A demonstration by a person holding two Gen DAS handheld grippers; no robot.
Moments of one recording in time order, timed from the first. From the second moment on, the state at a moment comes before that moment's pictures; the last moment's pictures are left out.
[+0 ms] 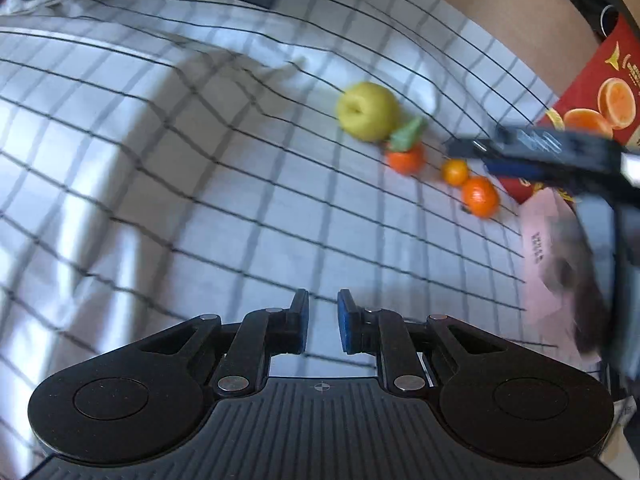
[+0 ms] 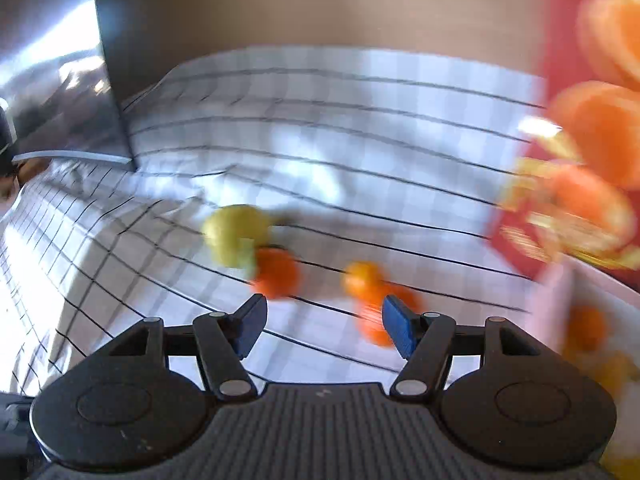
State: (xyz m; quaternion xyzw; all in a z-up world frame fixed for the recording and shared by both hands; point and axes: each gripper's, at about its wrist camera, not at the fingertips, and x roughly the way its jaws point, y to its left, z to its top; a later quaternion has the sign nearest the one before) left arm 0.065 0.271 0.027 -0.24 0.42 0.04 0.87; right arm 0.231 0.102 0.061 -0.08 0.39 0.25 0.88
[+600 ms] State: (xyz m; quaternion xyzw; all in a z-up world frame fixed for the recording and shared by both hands) left arm 0.021 0.327 0.022 -0.29 0.39 0.08 0.87; right arm 0.304 0.179 0.021 0.08 0.46 0.28 0.84
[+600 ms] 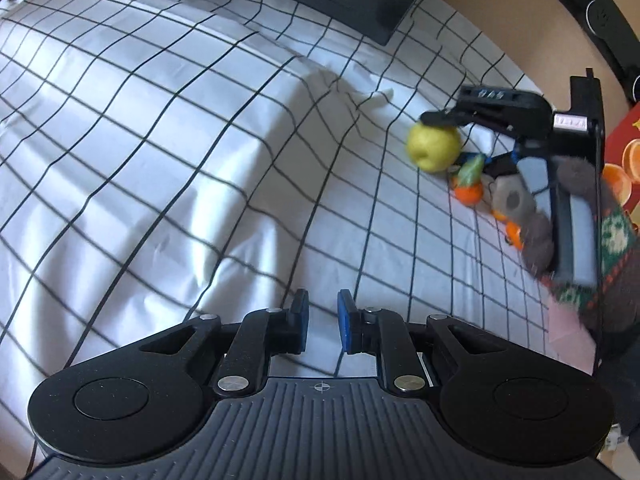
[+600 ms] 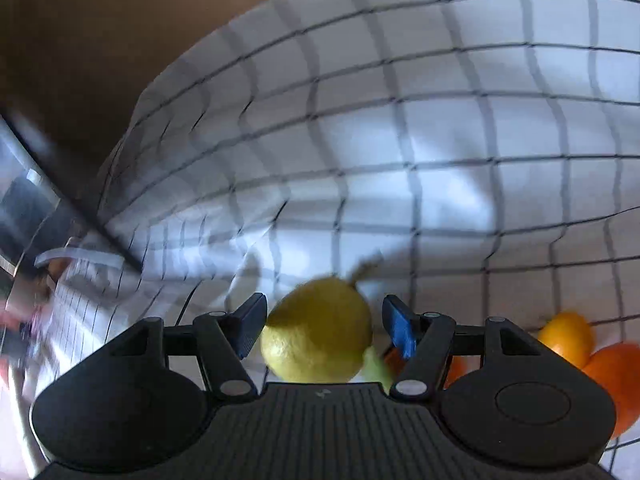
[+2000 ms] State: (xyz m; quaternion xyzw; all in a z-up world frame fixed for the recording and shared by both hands) left arm 0.034 0.291 0.038 -0.20 0.42 0.07 0.88; right arm 0.212 0.251 0.028 -0.32 0.28 0.34 0.84
